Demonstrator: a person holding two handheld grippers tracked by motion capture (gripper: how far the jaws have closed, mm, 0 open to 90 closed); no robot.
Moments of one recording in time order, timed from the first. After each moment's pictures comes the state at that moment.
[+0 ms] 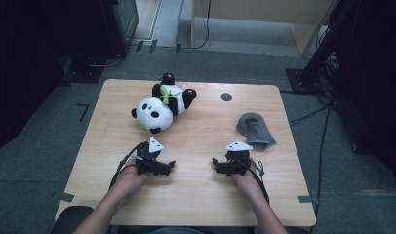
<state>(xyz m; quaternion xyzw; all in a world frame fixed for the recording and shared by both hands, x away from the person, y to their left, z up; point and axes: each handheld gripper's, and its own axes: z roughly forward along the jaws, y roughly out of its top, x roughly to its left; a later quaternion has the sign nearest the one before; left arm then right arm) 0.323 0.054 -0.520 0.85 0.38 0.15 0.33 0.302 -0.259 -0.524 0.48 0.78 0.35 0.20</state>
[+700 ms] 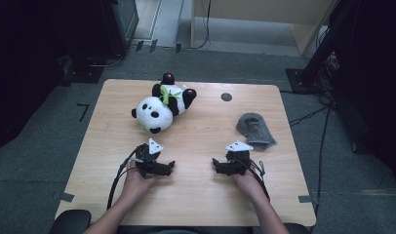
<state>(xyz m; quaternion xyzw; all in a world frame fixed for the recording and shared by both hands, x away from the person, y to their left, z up) 0.316 0.052 -0.520 0.83 0.41 0.17 0.33 0.301 -0.260 -0.524 0.48 0.78 0.35 0.19</state>
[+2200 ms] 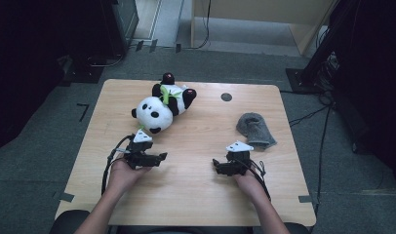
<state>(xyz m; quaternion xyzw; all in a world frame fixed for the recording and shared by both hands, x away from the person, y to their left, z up) 0.327 0.082 -0.475 0.83 0.40 0.10 0.36 0.300 -0.262 -0.524 0.47 0.79 0.35 0.19</state>
